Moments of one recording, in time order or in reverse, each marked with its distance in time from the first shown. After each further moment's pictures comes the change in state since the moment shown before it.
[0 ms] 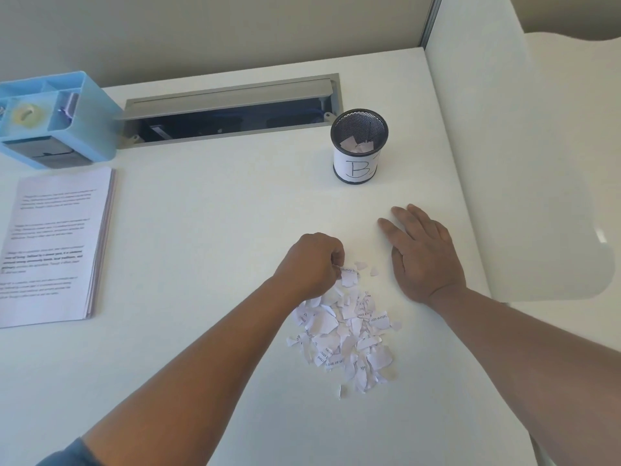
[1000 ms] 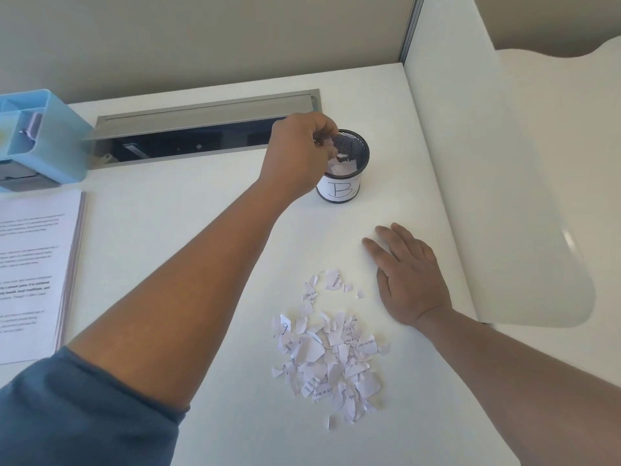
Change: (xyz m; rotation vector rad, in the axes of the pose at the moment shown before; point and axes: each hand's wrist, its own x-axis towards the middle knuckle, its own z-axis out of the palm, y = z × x) left_hand 0.105 0.055 -0.116 -0.252 0.520 0.214; right_hand 0.001 0.001 -0.003 0.002 -0.025 0.003
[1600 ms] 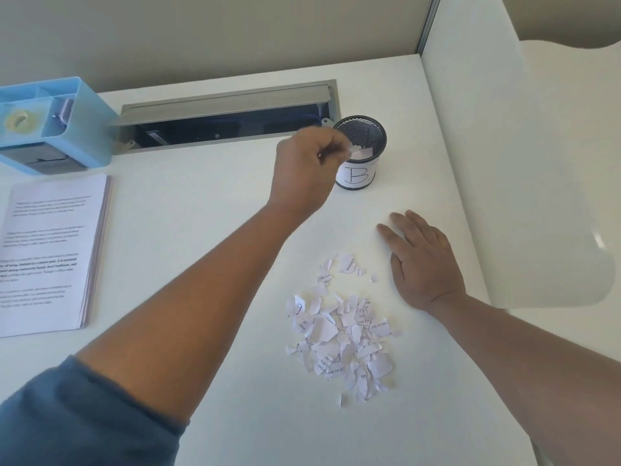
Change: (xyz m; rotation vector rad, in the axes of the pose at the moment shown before) left_hand -0.060 -0.009 -0.003 -0.150 0.152 0.078; right_hand -0.002 -0.001 0.002 -0.021 0.018 -0.012
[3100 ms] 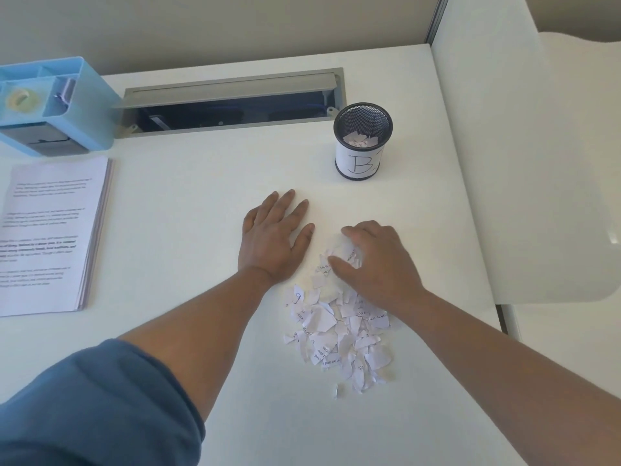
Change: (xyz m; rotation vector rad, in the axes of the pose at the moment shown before) left_hand -0.103 -0.113 -0.002 0.682 -0.297 -0.118; right_hand 0.012 -0.082 -0.033 0.407 -0.284 0.169
